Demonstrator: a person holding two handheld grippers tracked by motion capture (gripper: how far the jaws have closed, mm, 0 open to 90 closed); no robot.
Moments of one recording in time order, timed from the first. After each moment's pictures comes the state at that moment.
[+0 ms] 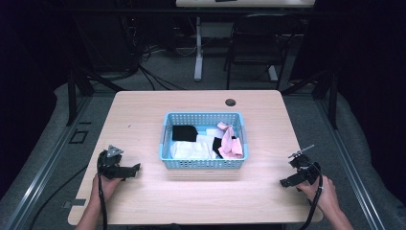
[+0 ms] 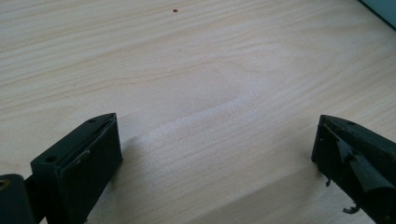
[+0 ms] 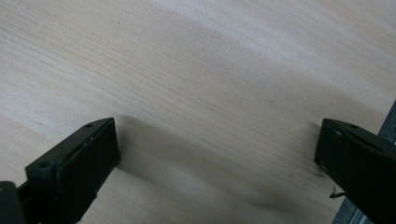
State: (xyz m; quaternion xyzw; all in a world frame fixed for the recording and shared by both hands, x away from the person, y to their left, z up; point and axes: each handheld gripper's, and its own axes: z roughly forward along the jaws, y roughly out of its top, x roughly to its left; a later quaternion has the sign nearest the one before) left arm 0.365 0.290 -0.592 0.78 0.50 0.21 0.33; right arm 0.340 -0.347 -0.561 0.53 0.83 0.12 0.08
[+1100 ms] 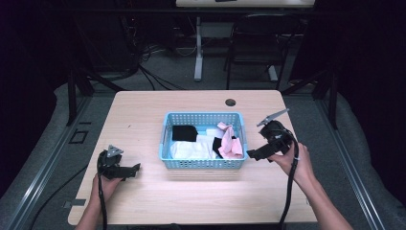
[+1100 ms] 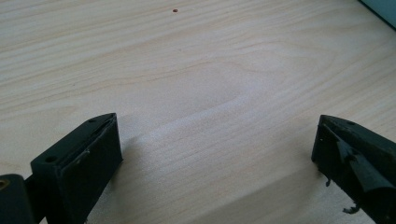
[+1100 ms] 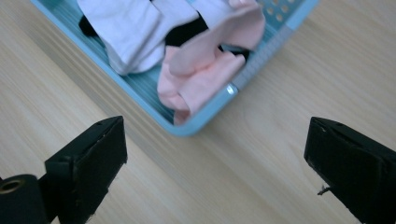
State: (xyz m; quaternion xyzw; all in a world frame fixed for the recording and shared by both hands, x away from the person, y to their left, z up) left arm 0.365 0.290 -0.592 0.78 0.50 0.21 0.33; right arm 0.365 -0.227 -0.426 0.41 0.87 0.25 0.11
